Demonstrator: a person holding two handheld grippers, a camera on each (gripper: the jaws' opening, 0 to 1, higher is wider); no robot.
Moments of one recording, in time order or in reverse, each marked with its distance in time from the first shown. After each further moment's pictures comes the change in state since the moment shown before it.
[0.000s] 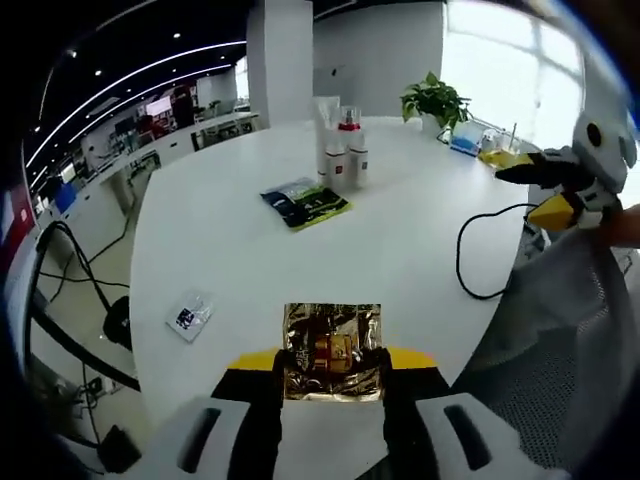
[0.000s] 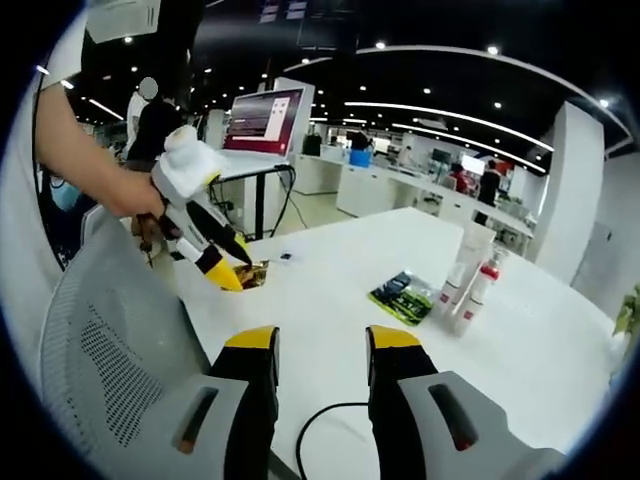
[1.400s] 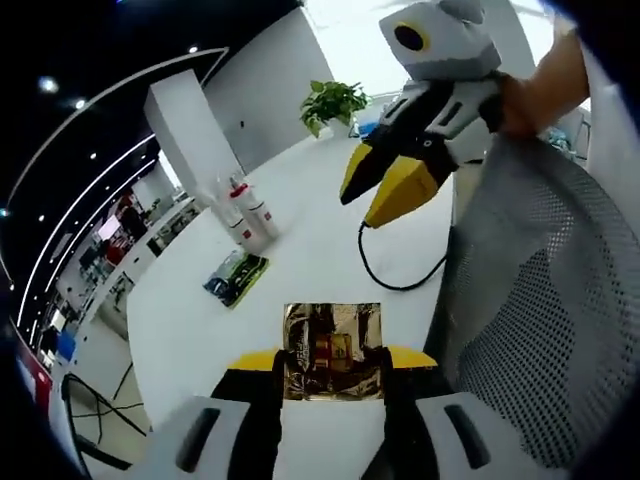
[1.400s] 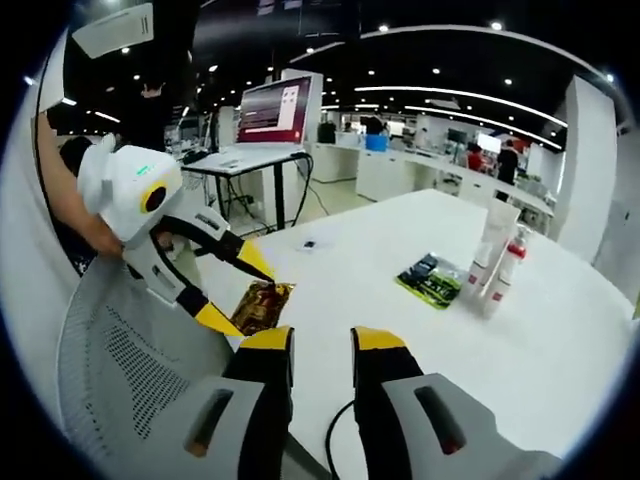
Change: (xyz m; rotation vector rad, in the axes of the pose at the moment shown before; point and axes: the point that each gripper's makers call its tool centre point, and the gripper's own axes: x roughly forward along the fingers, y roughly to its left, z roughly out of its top) left arm -0.002 -0.089 0.011 0.517 -0.130 -0.052; right arm 0.006 0.028 -0.013 0.077 0.069 0.152
